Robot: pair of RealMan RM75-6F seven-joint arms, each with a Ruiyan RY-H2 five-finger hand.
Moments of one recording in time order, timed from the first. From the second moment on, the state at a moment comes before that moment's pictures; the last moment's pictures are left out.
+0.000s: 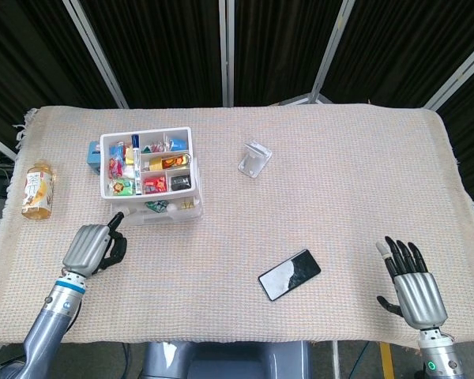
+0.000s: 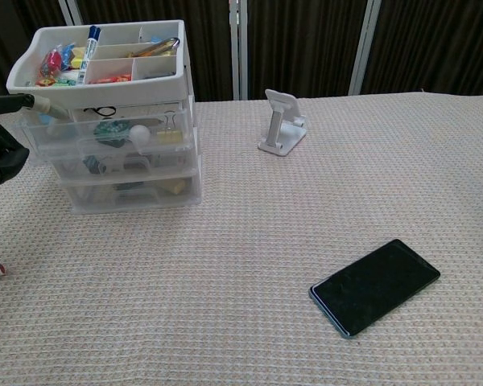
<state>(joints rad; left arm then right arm) -0.39 -1.30 -0.13 -1.87 1.24 1.18 0.19 0.08 -1.28 0.00 -1.53 -1.62 1.50 -0.19</state>
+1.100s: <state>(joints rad) -0.38 -1.22 -0.05 -1.96 1.32 1.15 0.15 0.07 -1.29 -0.01 -1.53 -1.63 1.50 -0.21</state>
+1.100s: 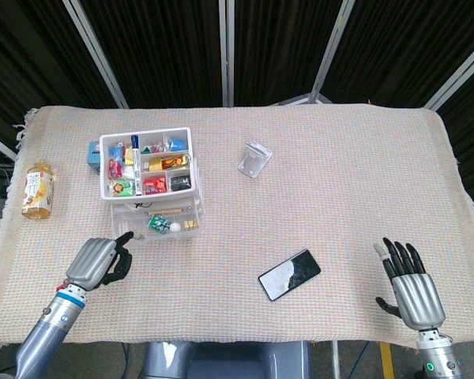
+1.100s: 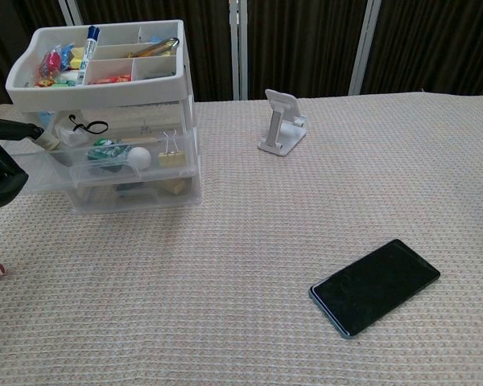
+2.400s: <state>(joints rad) -0.32 -1.15 -0.01 -1.98 1.50 1.29 0.12 0.07 -1.30 -0.01 -1.53 -1.62 1.49 -0.22</state>
